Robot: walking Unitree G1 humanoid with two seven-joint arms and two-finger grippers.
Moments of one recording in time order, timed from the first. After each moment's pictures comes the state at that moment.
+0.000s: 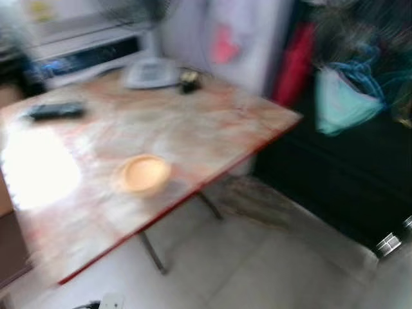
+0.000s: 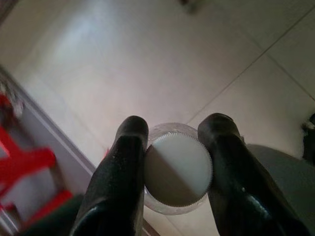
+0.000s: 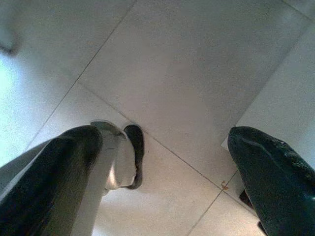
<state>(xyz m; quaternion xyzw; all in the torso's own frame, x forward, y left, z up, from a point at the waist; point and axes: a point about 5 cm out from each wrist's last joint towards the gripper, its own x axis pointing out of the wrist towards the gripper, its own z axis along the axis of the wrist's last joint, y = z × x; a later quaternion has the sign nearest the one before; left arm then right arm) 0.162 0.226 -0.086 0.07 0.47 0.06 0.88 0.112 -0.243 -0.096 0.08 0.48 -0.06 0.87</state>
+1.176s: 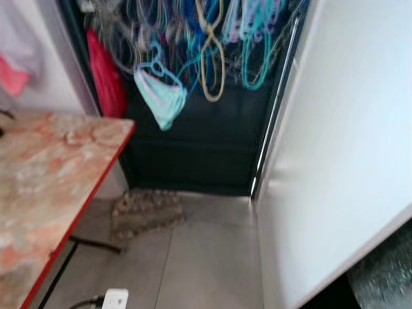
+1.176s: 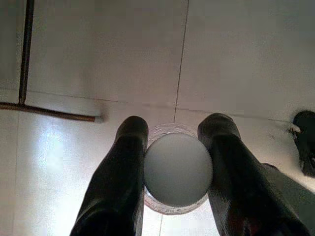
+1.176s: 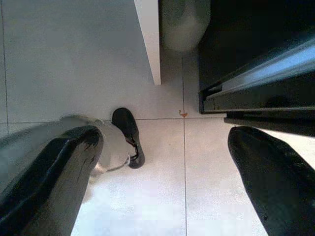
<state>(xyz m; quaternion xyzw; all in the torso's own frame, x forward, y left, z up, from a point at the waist) 0.168 0.221 -0.084 0.07 0.46 0.06 0.88 0.105 -0.246 -0.098 0.08 0.50 -0.05 0.86</state>
